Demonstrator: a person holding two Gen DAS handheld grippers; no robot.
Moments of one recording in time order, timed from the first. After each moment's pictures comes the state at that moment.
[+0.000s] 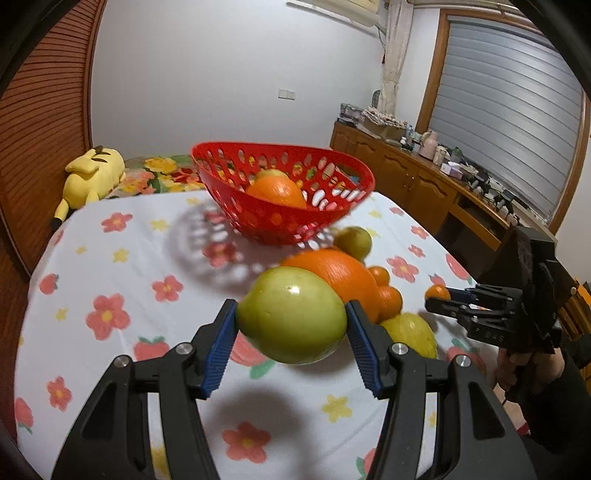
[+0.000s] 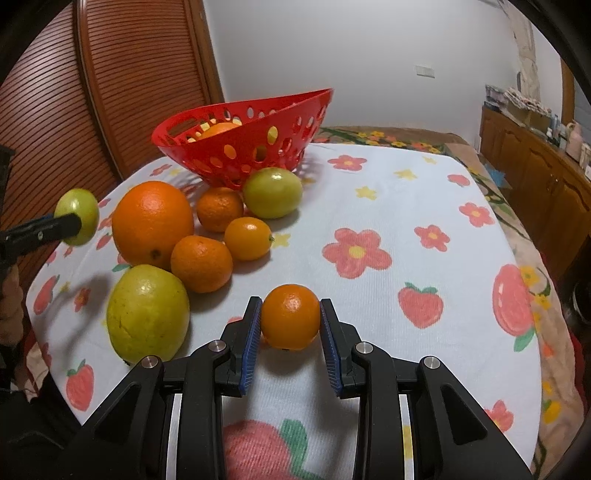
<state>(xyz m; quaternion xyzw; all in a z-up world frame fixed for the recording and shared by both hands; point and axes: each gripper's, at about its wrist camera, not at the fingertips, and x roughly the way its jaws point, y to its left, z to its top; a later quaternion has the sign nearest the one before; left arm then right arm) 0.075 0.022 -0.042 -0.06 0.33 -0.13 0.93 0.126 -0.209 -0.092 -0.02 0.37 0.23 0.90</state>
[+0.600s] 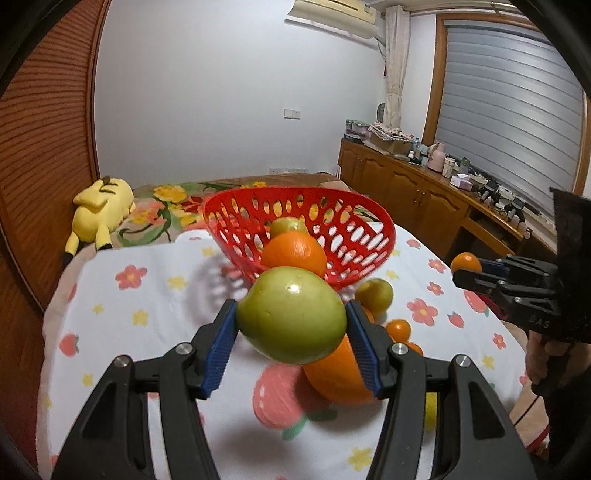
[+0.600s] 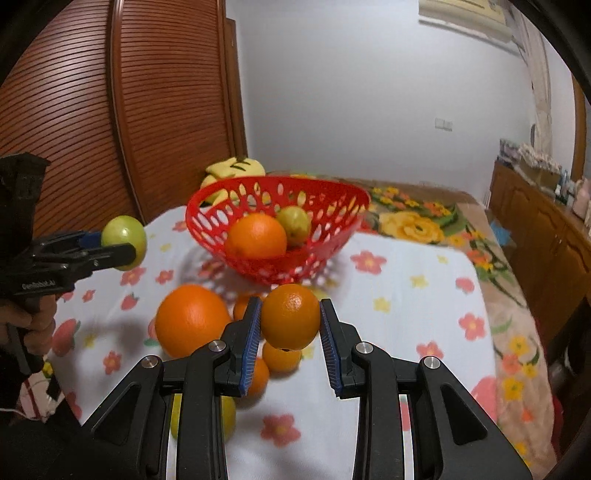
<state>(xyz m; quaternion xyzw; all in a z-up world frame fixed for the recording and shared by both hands) 0.115 0.028 -0.007 -0.03 0.30 -0.11 0.95 0.145 -0.176 -0.009 -0.06 0.29 0.25 0.92</state>
